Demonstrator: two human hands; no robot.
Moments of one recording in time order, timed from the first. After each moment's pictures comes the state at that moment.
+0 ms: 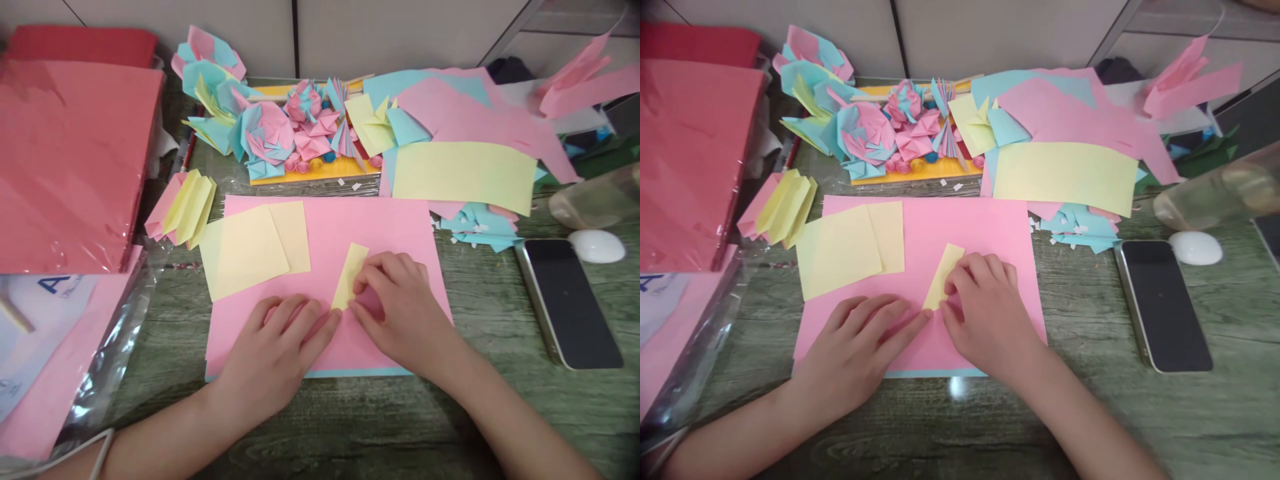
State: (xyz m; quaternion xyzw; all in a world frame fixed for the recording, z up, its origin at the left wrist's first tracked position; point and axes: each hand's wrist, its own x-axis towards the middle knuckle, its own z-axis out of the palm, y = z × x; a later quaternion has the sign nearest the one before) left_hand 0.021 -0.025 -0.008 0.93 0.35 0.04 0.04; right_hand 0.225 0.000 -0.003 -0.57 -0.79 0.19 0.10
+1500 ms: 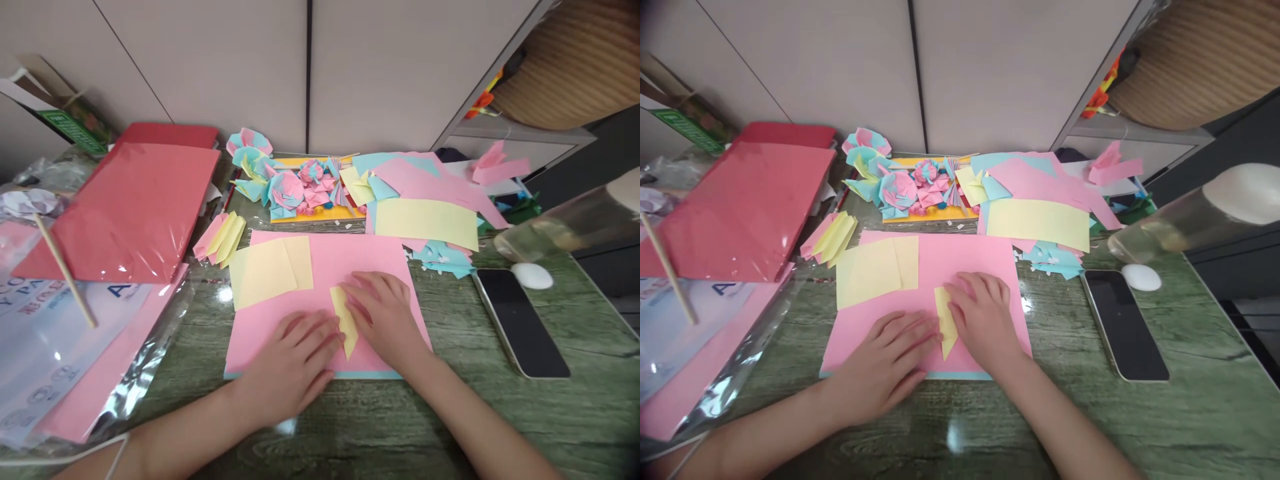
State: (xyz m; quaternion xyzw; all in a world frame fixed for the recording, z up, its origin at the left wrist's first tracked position) left_hand 0.022 -0.037 -0.008 0.94 0.31 0.09 0.11; right_hand 0.225 -0.007 -0.015 -0.57 -0.80 0.07 0.18
